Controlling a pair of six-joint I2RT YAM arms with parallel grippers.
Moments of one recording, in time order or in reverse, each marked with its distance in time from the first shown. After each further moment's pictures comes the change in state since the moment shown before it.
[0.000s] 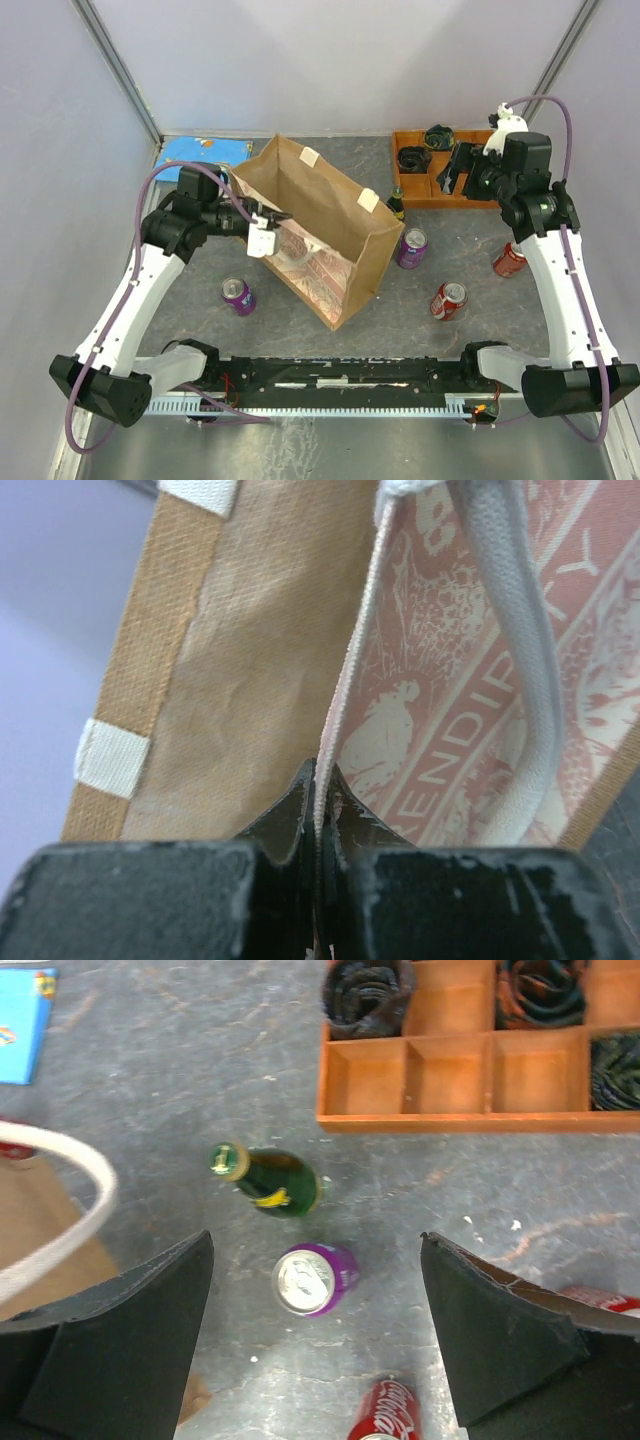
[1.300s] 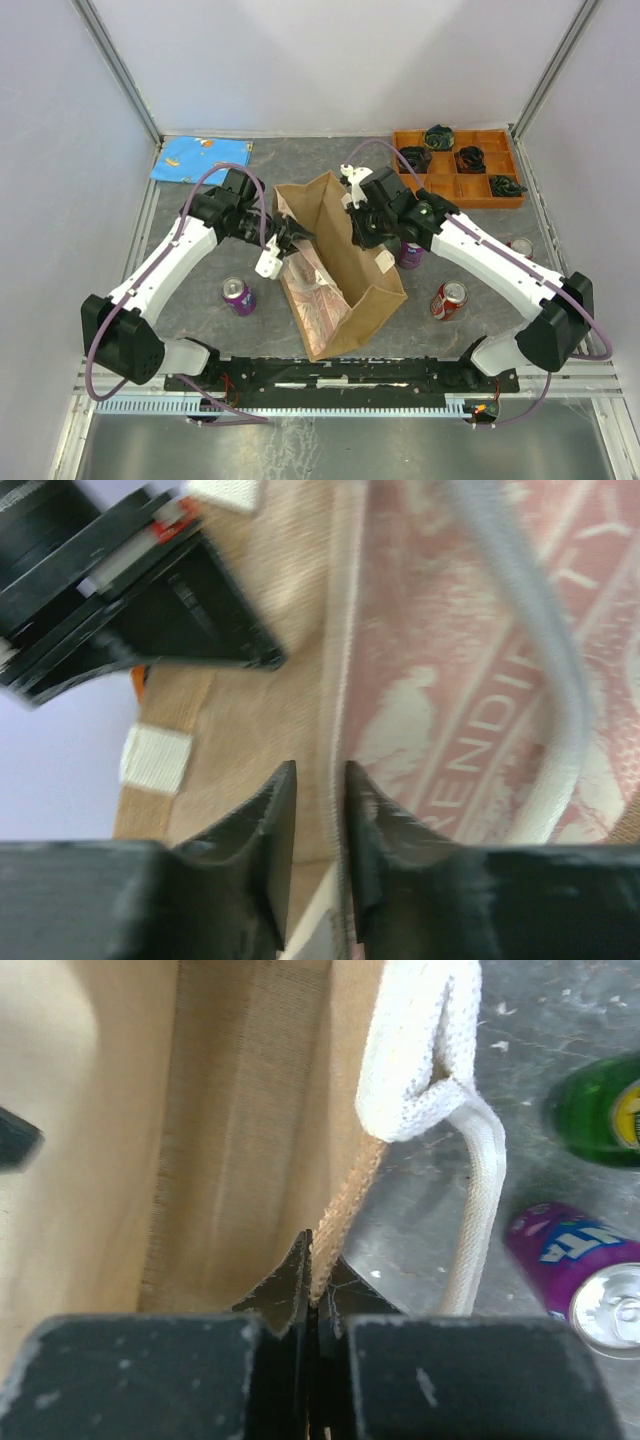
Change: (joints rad) left arm -0.072 0.229 -0.058 -0.259 0.170 0.655; right arm 0.658 0.290 -0.006 -0.012 0.016 -0.005
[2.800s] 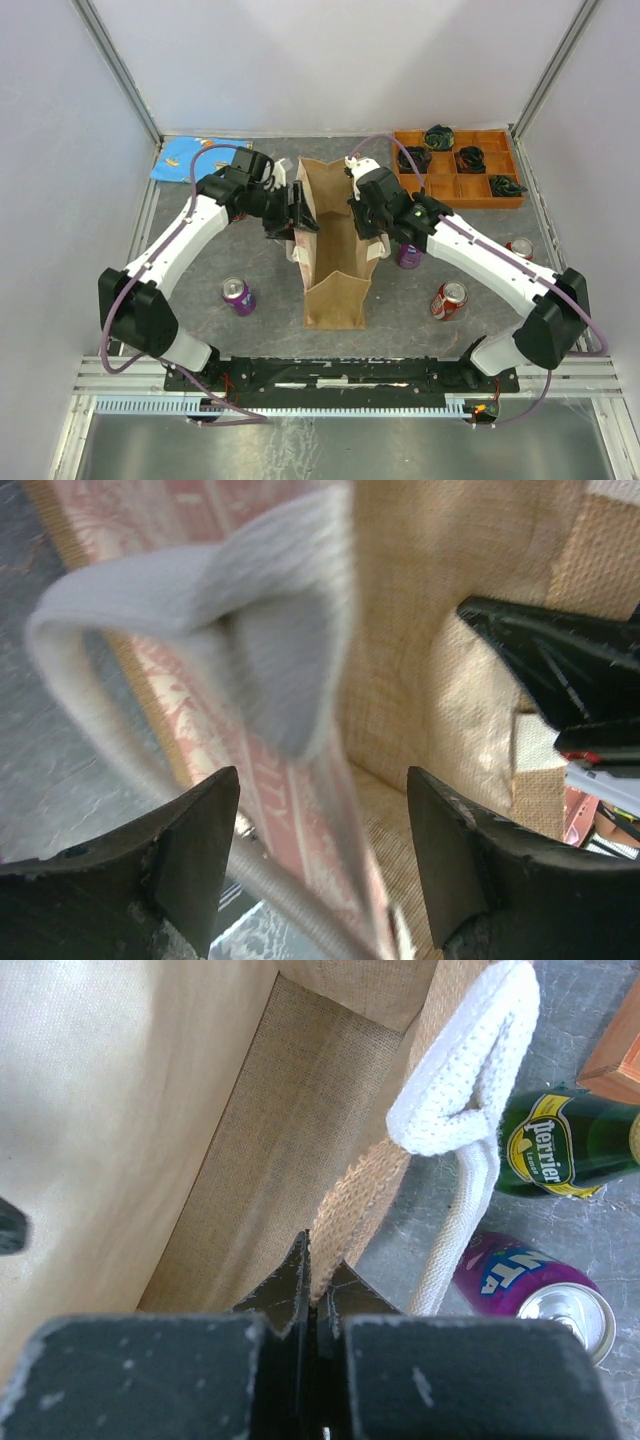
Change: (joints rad) left arm 0.016 0.139 0.154 0.166 -0.502 -2.539; right arm 0.012 0.017 -0.041 0.128 0.230 0.030
